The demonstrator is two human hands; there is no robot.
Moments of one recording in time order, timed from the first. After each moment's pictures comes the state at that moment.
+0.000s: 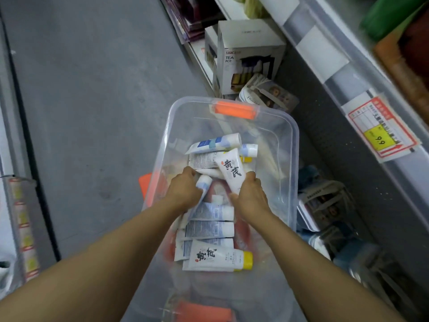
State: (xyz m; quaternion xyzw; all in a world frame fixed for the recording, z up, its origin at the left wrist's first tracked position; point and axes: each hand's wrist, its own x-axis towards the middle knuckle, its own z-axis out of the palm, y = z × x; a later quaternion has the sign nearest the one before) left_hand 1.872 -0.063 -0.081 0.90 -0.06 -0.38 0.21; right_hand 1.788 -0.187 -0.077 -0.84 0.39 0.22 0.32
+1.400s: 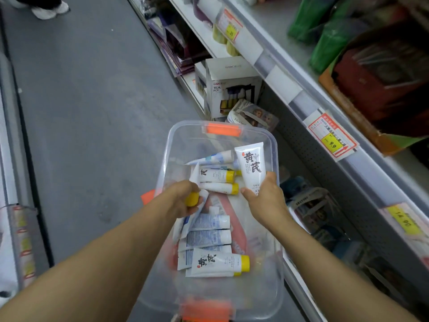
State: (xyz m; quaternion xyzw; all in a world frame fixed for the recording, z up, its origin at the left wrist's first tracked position) left_hand 1.874 -0.066 -0.032 0.67 0.28 -0.50 0.48; right_hand 1.762 -0.198 0.015 -0.81 0.44 0.07 0.39
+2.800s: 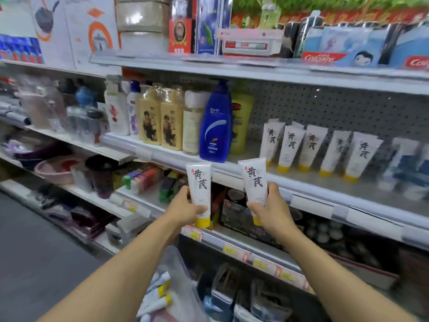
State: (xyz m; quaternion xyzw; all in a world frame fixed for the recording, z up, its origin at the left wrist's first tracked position) left_hand 1.741 -0.096 0.374 0.67 -0.38 -0.36 0.53; right_hand 1.546 -0.162 0.400 -0.73 0.51 -0.33 0.32
